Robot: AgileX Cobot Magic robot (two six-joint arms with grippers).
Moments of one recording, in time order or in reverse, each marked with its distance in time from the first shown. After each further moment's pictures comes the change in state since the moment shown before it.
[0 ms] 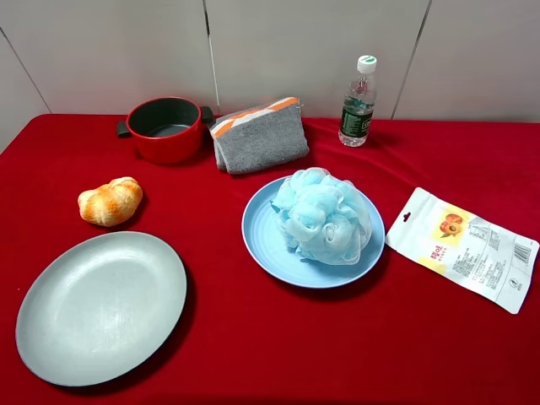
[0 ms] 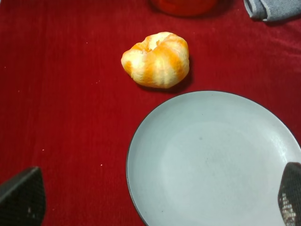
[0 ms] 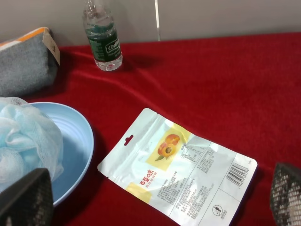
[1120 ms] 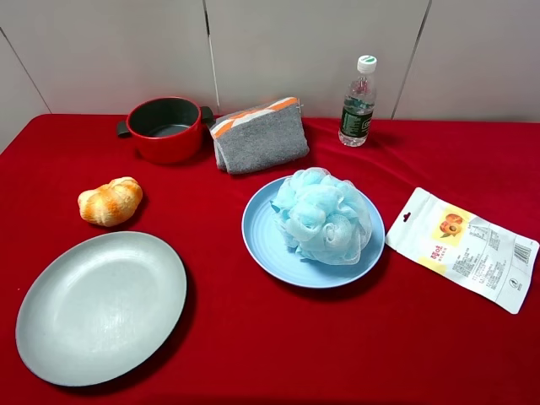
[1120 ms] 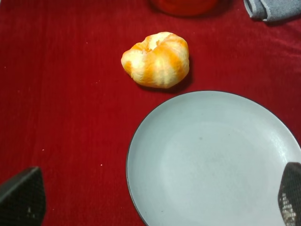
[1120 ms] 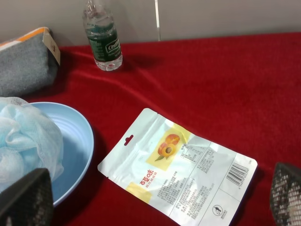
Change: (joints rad) left arm 0.000 0.000 0.000 0.000 0.000 0.000; right arm 0.000 0.000 0.000 0.000 0.000 0.000
